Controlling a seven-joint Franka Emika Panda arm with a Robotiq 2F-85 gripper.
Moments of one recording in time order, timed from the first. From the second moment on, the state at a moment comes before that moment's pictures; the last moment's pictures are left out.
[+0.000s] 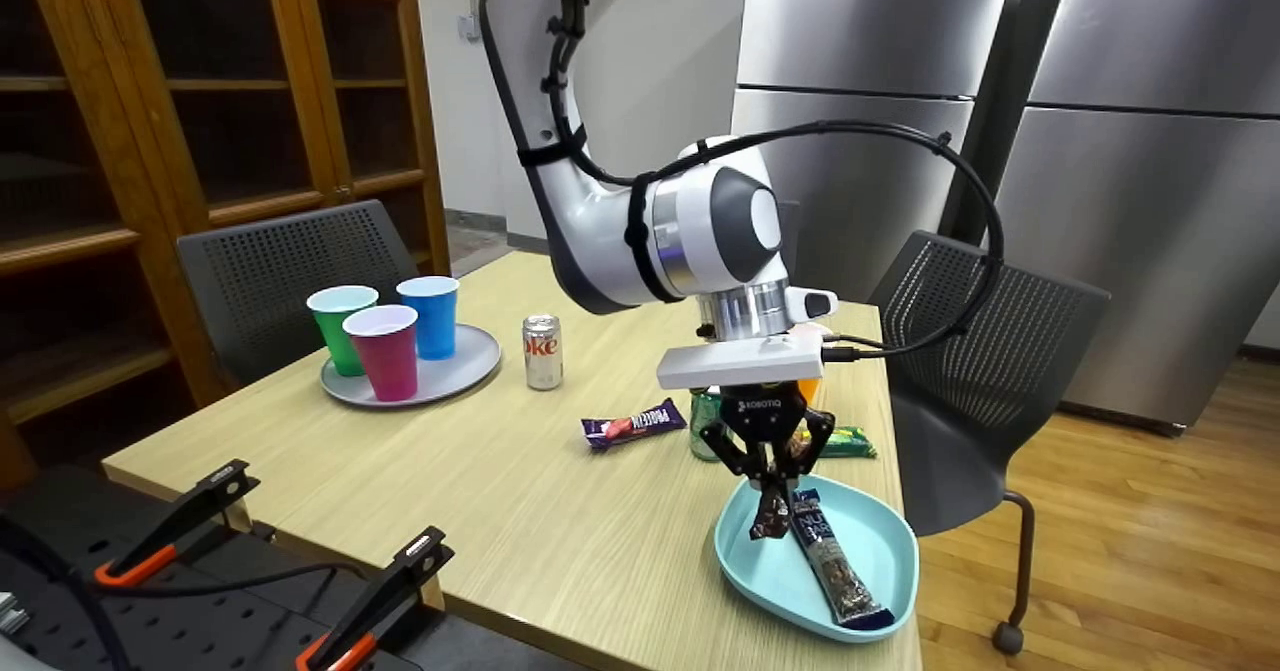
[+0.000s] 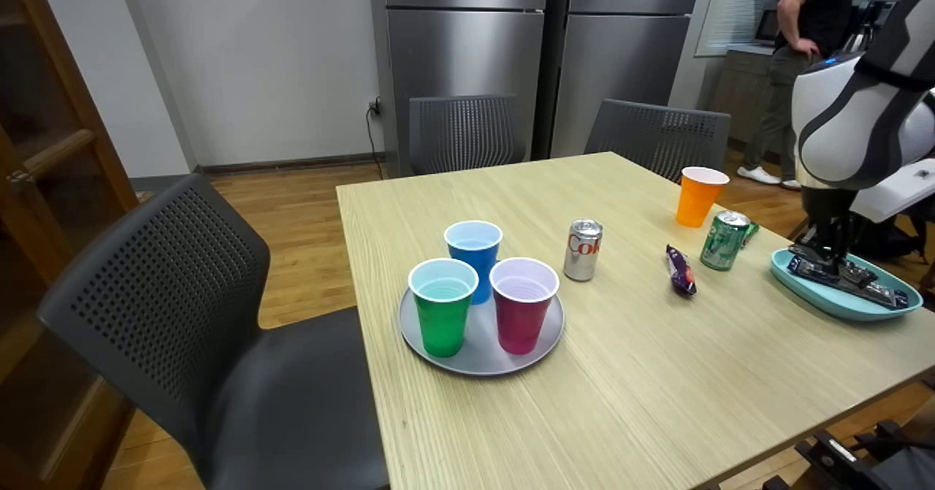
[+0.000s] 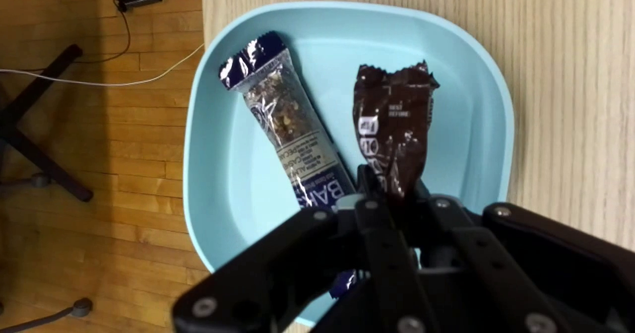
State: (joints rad) arm -0.20 0.71 -0.38 -2.11 -0.43 2.71 -0.11
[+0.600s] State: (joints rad) arm -0.19 0.76 -0.37 -2.05 -0.42 2.70 -0.11
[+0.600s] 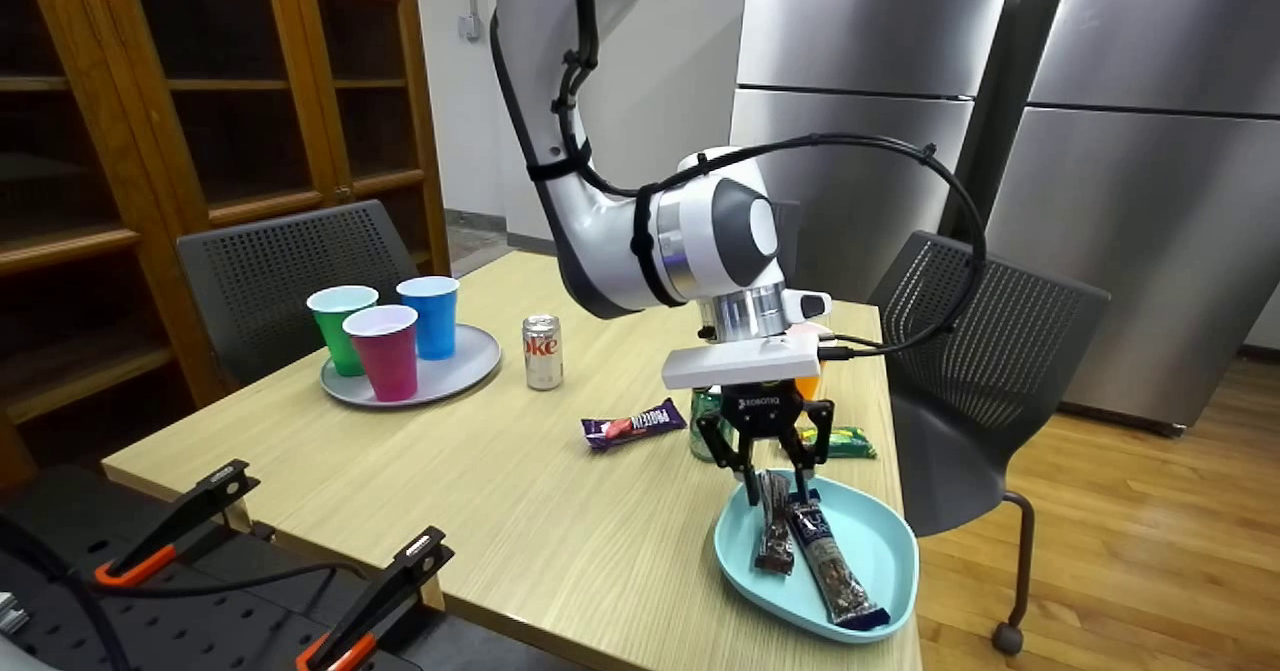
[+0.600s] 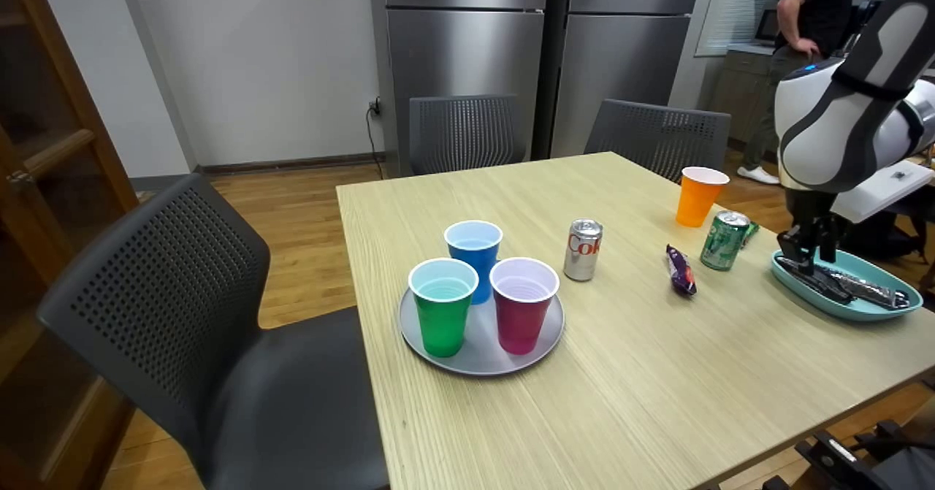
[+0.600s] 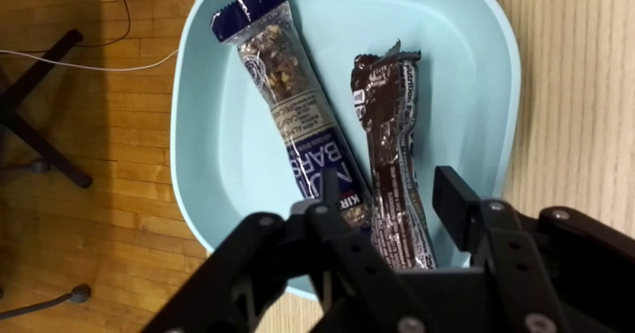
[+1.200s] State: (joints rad) arm -0.19 0.69 -0.37 -2.11 -0.42 2.77 -0.11
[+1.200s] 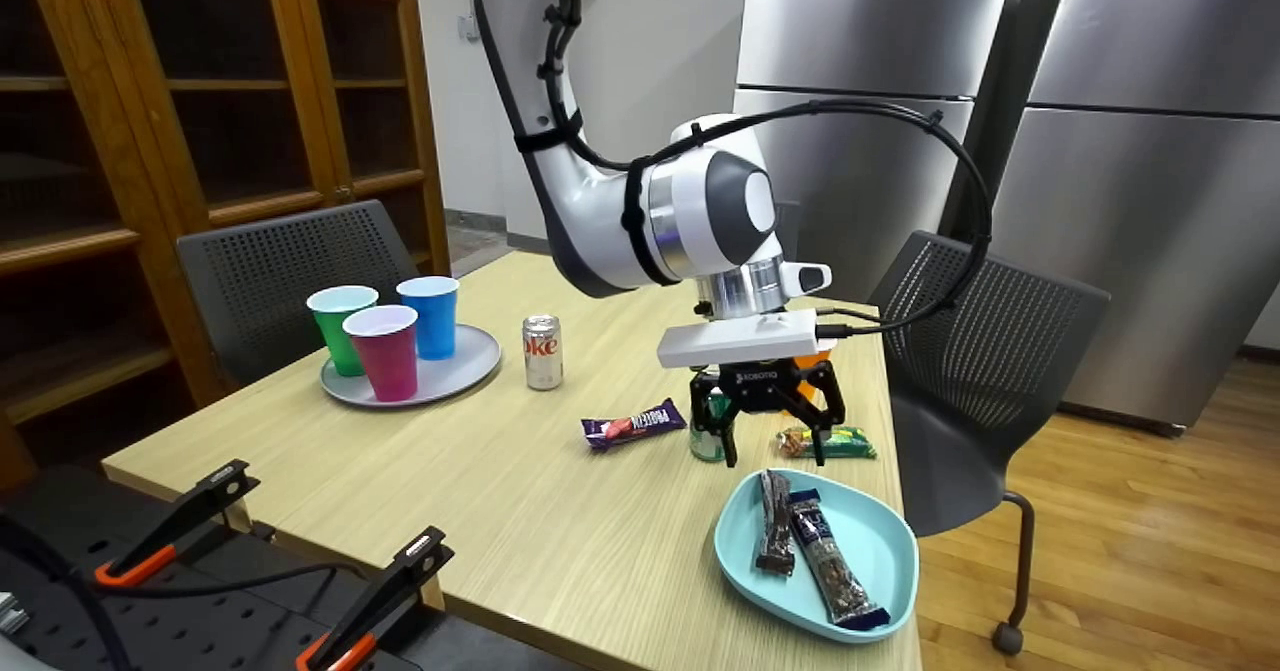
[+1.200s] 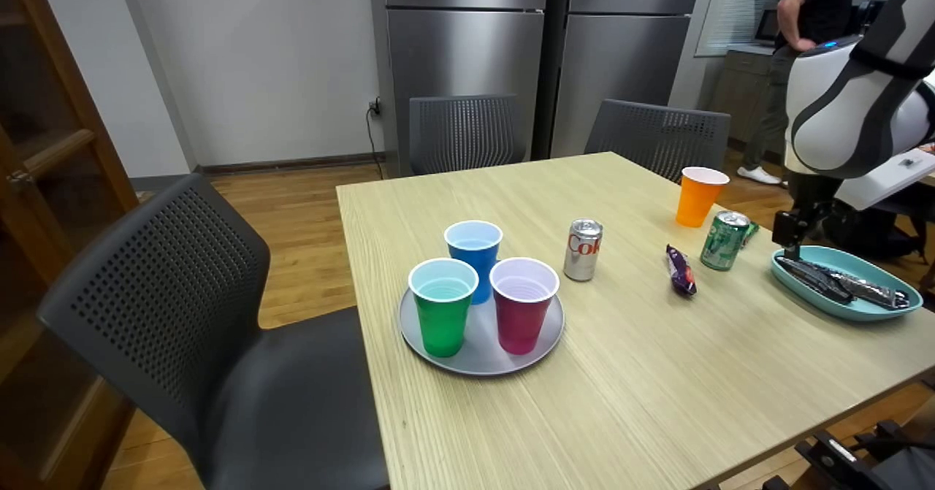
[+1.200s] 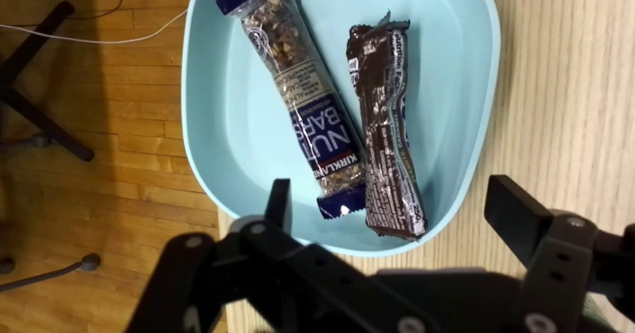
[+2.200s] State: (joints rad) arm -0.19 0.65 -0.37 -2.15 -0.42 2.80 -0.11
